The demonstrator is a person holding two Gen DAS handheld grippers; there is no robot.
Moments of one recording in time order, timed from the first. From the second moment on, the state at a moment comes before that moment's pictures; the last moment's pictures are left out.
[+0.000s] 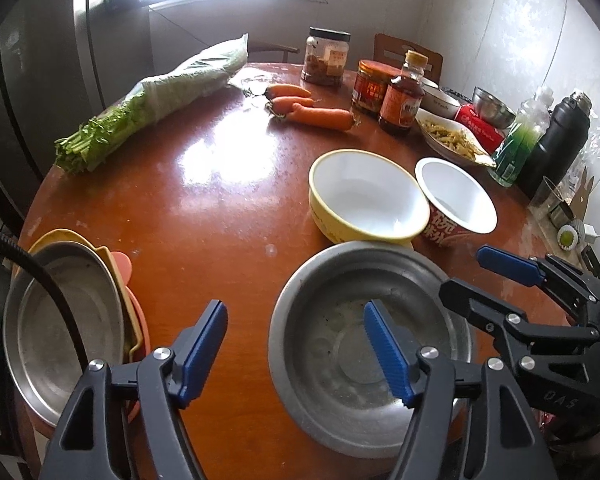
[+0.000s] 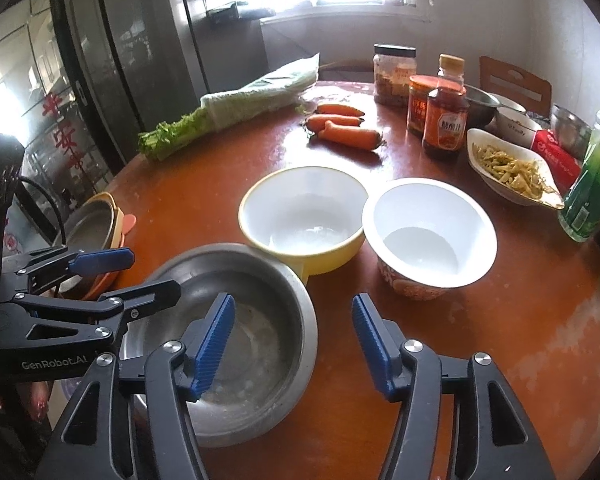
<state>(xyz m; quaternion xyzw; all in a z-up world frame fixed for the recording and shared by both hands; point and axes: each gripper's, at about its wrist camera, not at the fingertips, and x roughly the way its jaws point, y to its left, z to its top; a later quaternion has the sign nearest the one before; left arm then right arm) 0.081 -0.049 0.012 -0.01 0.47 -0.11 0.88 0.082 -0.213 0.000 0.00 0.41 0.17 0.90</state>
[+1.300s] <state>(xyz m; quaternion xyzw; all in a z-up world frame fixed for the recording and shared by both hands) 0.158 -0.047 0.015 -0.03 0.46 -0.09 0.88 0.154 -0.242 -0.020 0.12 0.45 0.16 0.87</state>
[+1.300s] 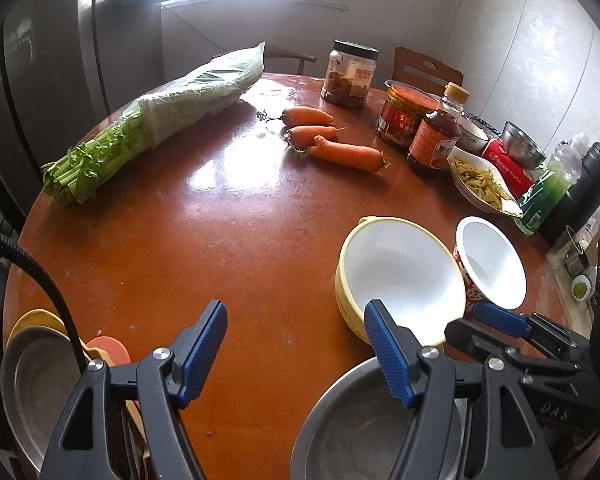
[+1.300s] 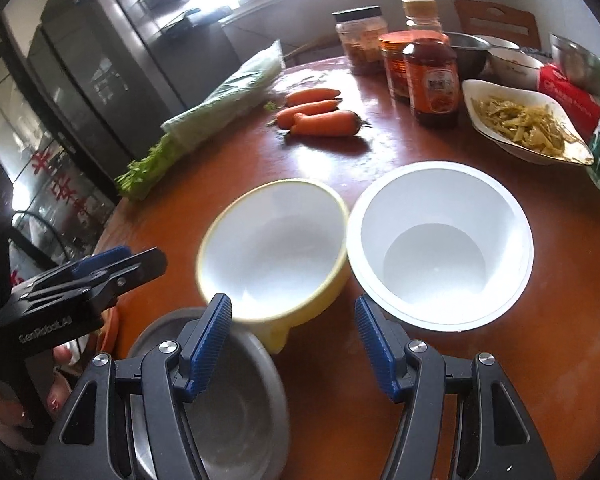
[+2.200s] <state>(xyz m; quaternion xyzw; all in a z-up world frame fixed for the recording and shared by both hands) 0.195 -0.070 -0.008 -0.02 0.48 -0.10 0.87 0.186 -0.260 -0.024 0.13 0.44 0.12 0.88</state>
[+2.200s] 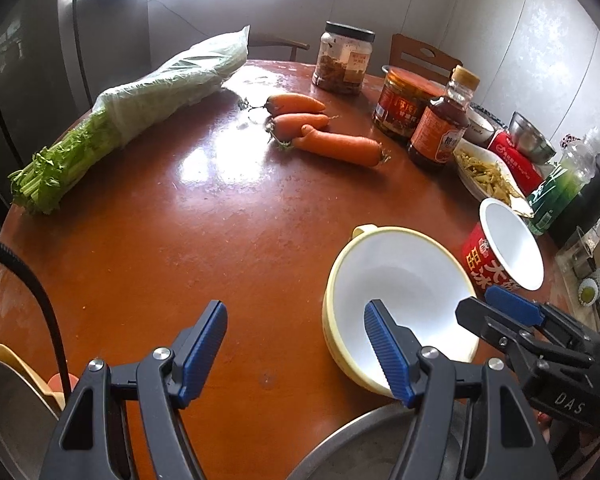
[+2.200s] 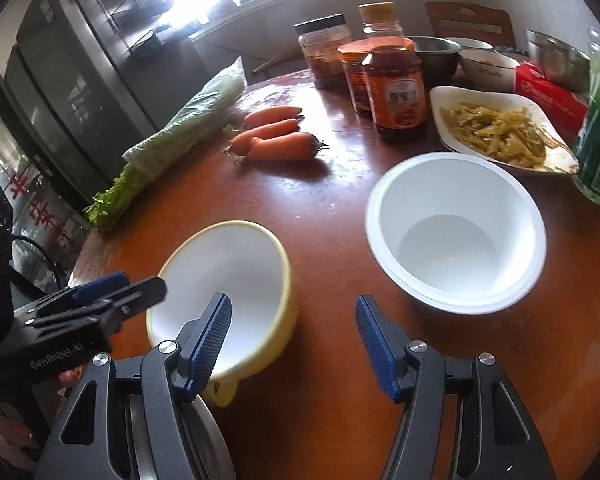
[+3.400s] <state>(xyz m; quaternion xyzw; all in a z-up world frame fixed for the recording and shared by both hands) 0.208 -0.069 -0.008 -0.06 0.47 -0.12 0.87 0.209 -0.201 -0.009 0.00 0.40 0.15 0.90</state>
